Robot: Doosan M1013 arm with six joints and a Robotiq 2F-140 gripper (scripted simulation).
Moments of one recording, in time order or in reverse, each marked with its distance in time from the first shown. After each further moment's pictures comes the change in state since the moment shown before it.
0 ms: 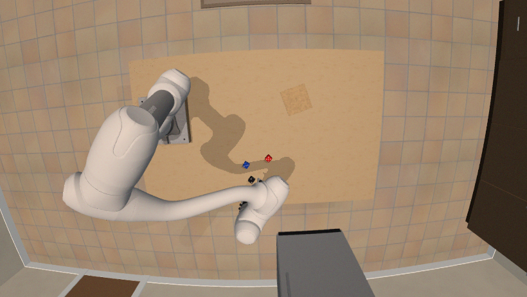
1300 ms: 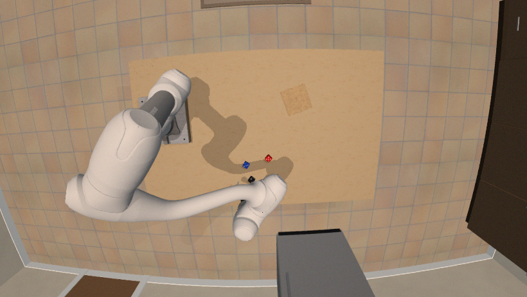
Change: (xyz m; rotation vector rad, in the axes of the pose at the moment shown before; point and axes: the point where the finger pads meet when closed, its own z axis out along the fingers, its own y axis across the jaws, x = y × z) arm 0.008 -0.001 0.022 -0.011 0.008 1.243
